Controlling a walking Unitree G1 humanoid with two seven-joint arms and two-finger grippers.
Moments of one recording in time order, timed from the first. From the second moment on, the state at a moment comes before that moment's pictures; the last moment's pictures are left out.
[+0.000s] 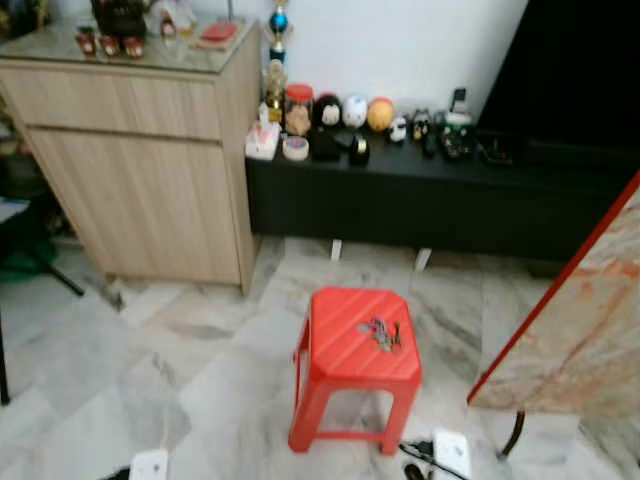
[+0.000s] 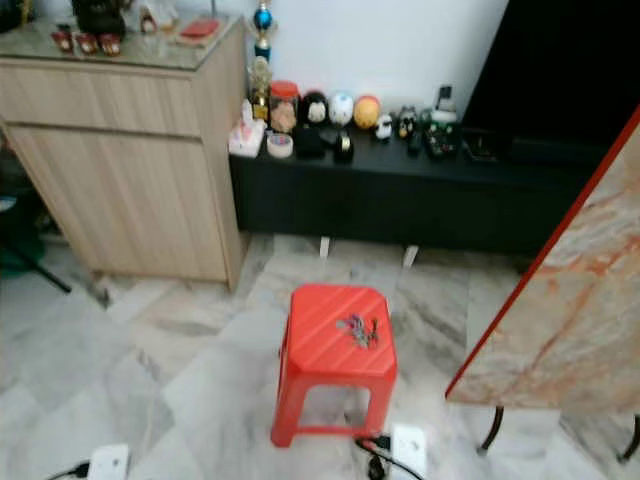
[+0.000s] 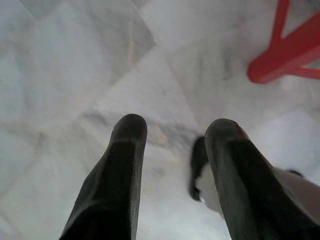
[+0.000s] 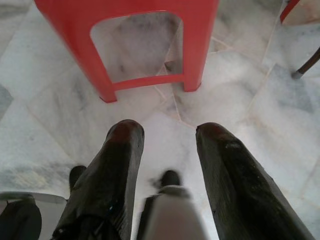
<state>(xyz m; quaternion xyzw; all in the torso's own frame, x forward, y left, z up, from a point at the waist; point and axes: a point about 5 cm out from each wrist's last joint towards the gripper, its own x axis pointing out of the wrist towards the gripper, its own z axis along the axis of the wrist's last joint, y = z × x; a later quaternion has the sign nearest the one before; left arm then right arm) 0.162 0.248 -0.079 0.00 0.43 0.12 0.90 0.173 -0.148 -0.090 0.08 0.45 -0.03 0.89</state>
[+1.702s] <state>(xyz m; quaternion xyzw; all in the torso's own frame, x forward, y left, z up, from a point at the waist) 0.167 0.237 -0.079 0.00 0.42 0.12 0.90 0.170 -0.156 -0.092 0.07 0.45 -0.04 0.89</state>
